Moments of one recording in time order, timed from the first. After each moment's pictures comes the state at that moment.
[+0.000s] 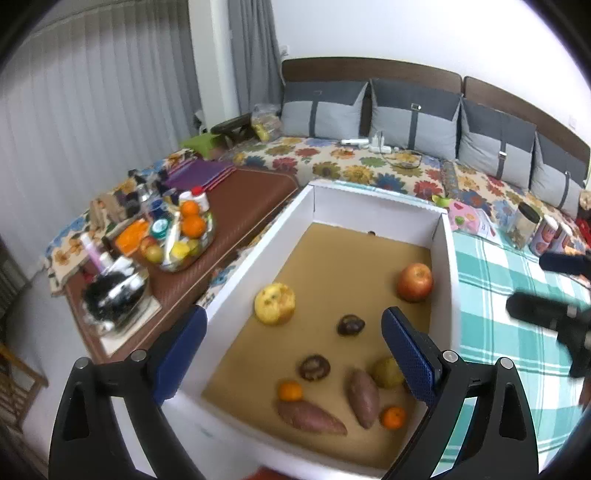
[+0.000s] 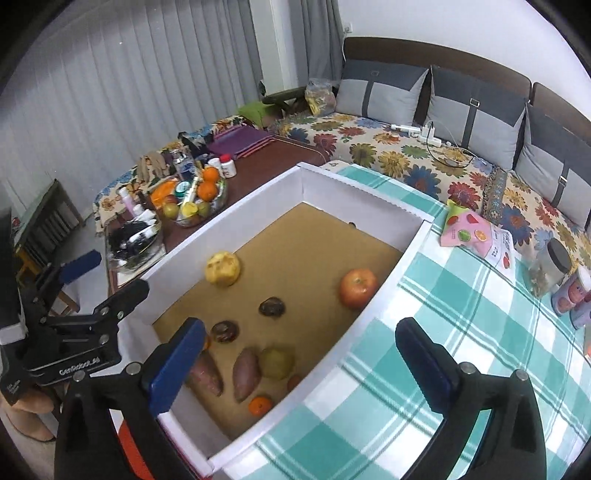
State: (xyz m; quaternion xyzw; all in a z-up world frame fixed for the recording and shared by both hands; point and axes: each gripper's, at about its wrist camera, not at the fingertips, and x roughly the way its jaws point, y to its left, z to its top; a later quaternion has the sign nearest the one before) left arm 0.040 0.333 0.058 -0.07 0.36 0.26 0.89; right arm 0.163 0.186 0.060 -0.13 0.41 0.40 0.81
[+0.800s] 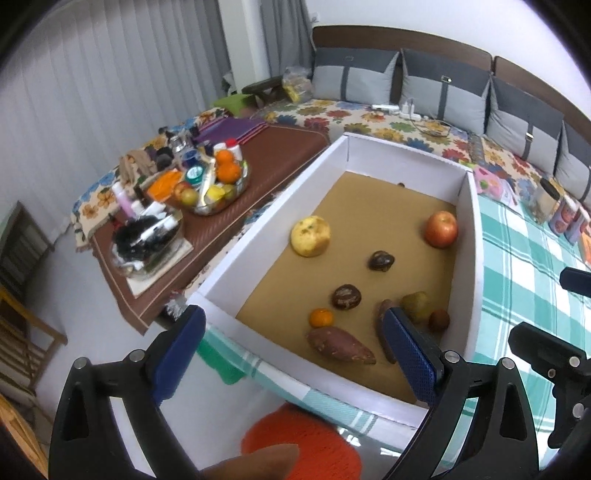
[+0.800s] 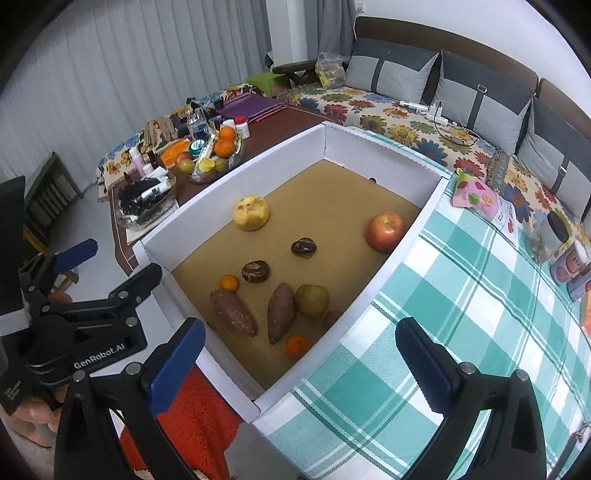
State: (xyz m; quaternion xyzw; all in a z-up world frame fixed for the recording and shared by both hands) left arm -0.011 0.331 0.034 -0.10 0.41 0.31 0.85; right arm 0.082 0.196 0.040 -0.18 0.45 0.38 0.79
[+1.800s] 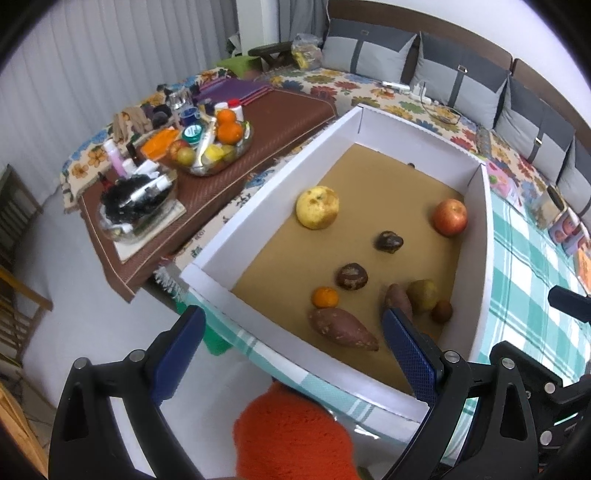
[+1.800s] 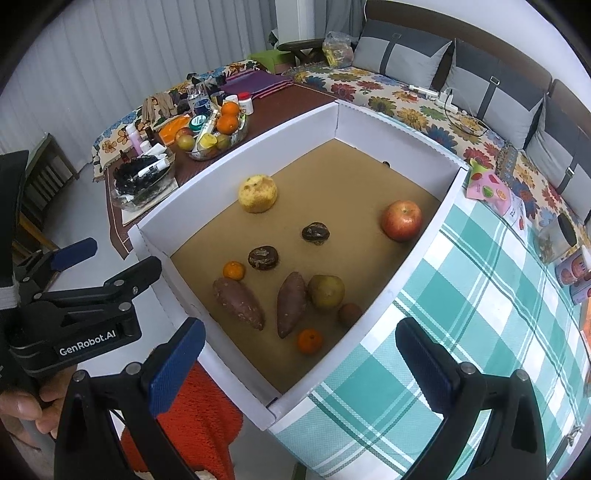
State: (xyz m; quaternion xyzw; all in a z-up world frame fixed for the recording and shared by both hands) left arm -0.008 0.364 0.016 -0.16 0.46 0.30 0.82; right arm 0.081 0.229 0.022 -0.21 0.48 0.37 0.77
